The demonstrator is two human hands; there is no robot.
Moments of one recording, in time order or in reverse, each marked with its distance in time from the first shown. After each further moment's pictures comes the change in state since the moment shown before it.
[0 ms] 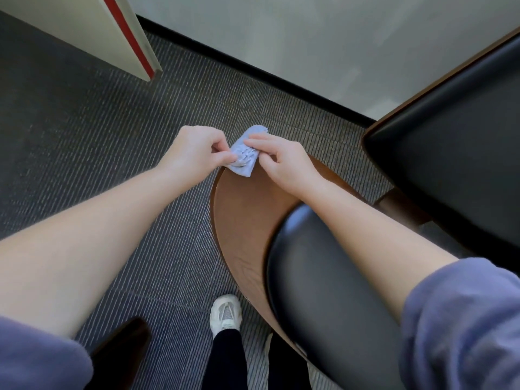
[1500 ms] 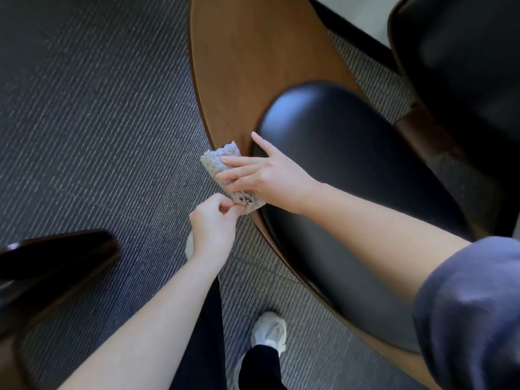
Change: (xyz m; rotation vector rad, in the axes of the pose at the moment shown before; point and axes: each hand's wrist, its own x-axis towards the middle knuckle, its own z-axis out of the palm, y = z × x) left_hand -0.265 0.003 0.268 -0.475 0.265 -0.676; right_hand -0.193 0.115 0.127 -0.472 -0.202 -0.926
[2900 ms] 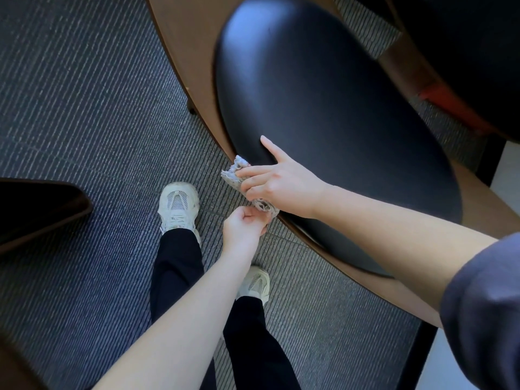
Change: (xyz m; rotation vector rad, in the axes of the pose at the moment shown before) left_hand -0.122 -0.070 0.096 -0.475 -0.302 -0.453; right_hand -0.133 -0.082 0.017 -0.125 -0.254 0.034
